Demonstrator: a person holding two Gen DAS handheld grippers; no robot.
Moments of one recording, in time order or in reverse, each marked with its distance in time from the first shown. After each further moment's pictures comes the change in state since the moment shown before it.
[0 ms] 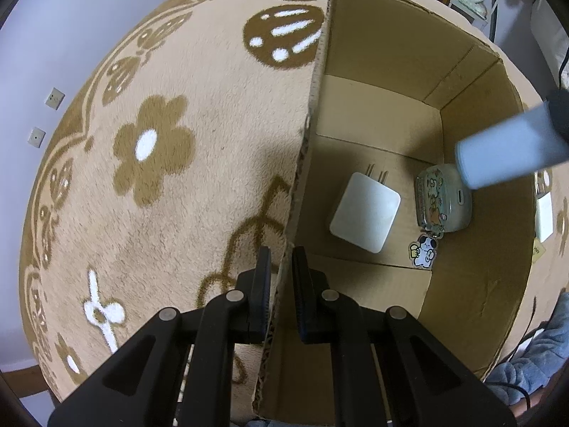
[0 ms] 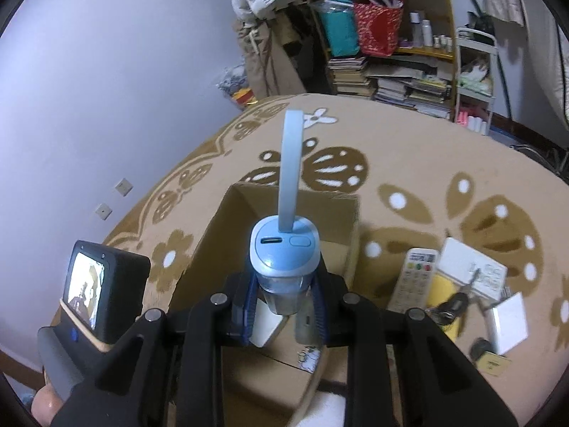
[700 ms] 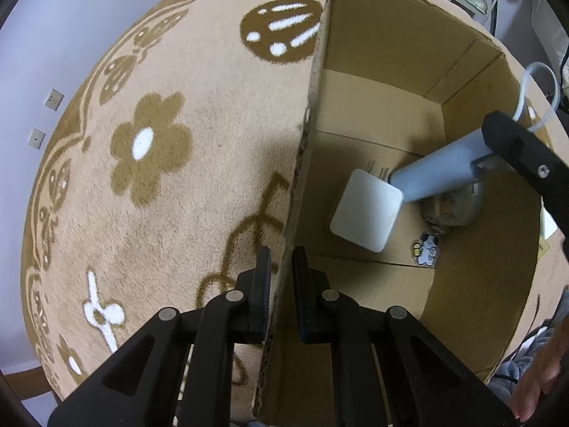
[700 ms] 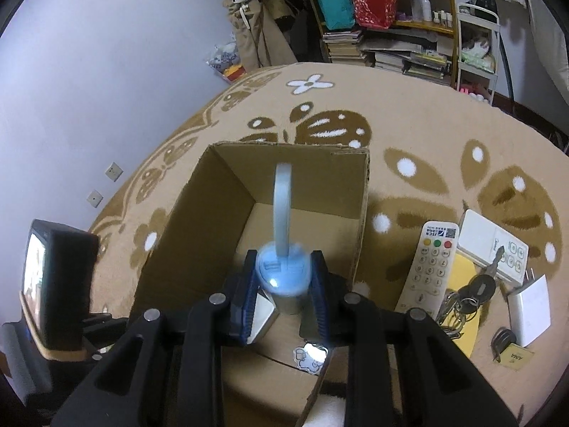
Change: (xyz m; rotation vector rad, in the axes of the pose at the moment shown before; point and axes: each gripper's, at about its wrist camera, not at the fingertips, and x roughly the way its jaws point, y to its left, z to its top) left arm 0.007 0.001 0.001 0.008 0.018 0.004; right arm 0.028 -0.007 -0.013 0.022 0.064 -0.022
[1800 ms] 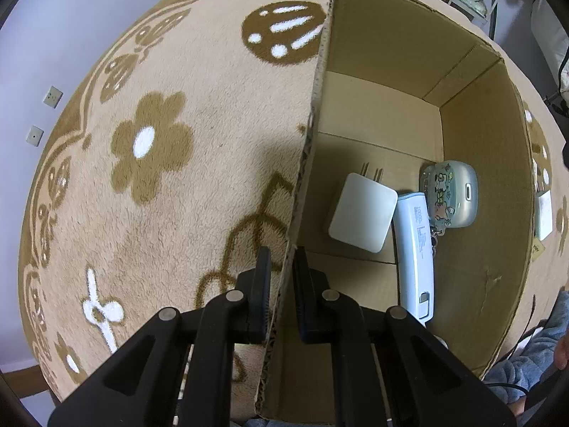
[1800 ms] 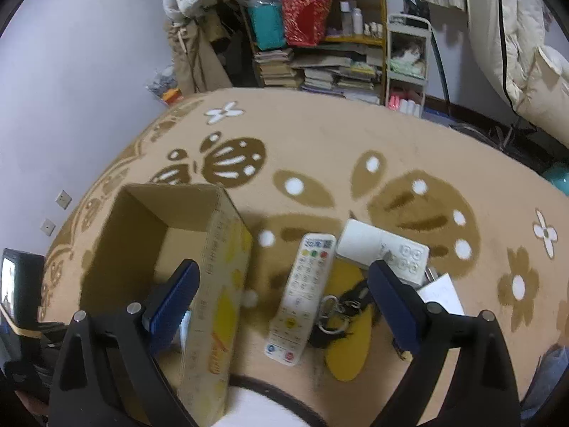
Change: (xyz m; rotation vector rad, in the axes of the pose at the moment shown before) left arm -0.004 0.003 0.000 -0.008 -0.004 -0.010; right arm -0.044 -0.076 0.005 0.102 -0.041 -0.261
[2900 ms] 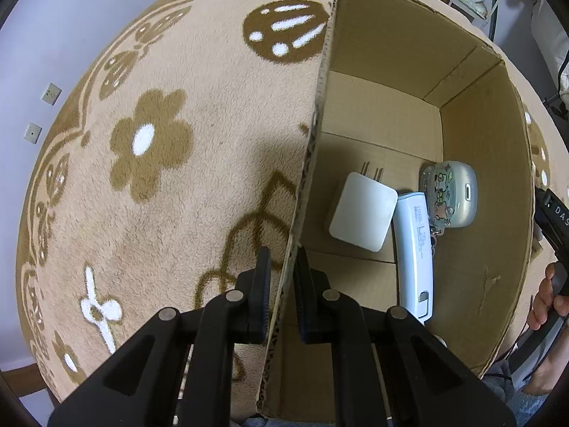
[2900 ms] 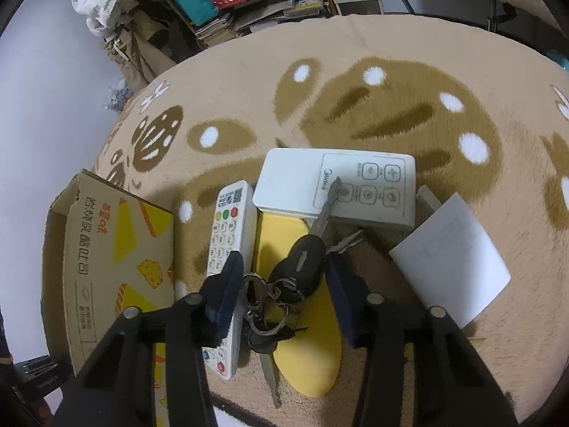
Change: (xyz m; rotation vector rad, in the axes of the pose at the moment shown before) left arm 0.001 0.004 0.001 -0.005 0.007 -0.014; right arm 0.078 -0.081 -0.034 0.281 0.140 0.076
